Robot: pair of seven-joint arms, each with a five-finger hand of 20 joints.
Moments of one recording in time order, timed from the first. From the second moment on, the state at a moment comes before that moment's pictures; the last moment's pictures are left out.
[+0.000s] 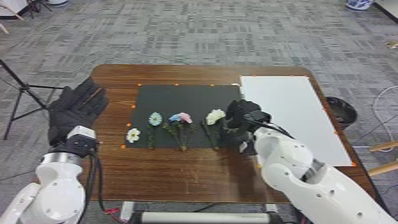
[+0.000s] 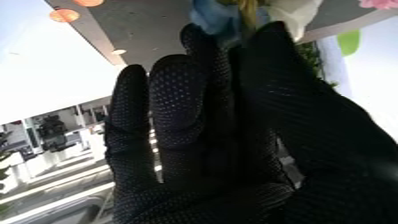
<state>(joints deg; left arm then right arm) 115.8 -57.9 -94.3 -119.1 22.5 14.9 16.0 -76.5 -51.4 48.3 -108.6 -124.1 -3.7 31.1</state>
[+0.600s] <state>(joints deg) 115.7 -57.9 -94.4 -118.9 22.6 14.5 15.8 -81.1 -50.2 55.7 -116.0 -124.9 -4.5 33.1</state>
